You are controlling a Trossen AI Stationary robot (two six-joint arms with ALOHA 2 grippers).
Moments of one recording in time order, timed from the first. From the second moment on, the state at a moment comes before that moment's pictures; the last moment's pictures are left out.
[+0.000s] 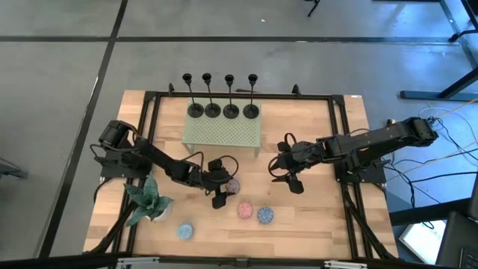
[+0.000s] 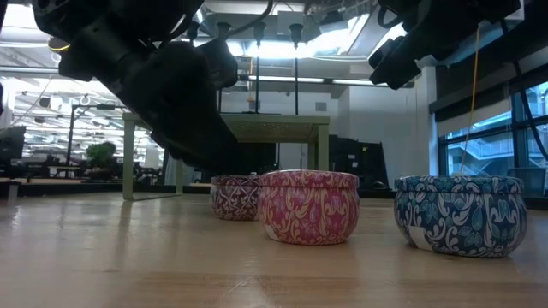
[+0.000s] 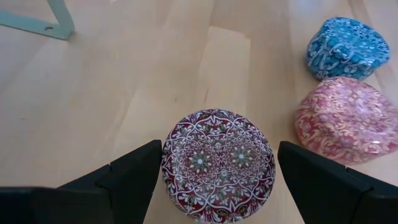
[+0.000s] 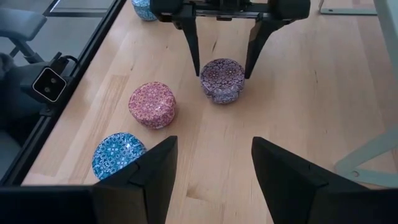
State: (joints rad) left arm -0.31 1.73 0.71 0.35 -0.28 -0.42; right arm 0.19 1.21 0.76 -0.24 -0.11 0.09
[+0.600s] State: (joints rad) left arm -0.28 1.73 0.71 0.37 -0.24 -0.41; right arm 0.19 1.21 0.76 -0.24 -0.11 0.09
